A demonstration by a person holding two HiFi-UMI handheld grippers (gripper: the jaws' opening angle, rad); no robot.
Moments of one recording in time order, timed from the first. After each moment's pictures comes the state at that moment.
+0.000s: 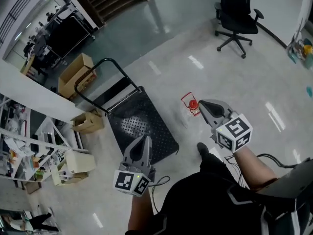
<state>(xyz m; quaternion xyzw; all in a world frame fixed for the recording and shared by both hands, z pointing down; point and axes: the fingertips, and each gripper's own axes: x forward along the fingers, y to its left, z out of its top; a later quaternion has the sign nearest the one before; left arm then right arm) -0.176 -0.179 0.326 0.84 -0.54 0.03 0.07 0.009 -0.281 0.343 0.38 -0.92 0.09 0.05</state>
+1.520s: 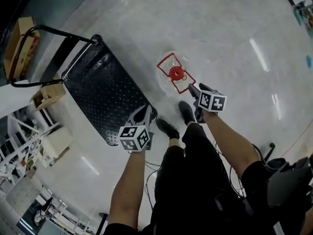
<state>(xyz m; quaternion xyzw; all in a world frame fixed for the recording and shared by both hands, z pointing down) -0.147 -0.393 0.777 0.74 -0.47 0.23 0.42 0.073 -0.448 0.879 0.50 -0.65 0.53 0.20</state>
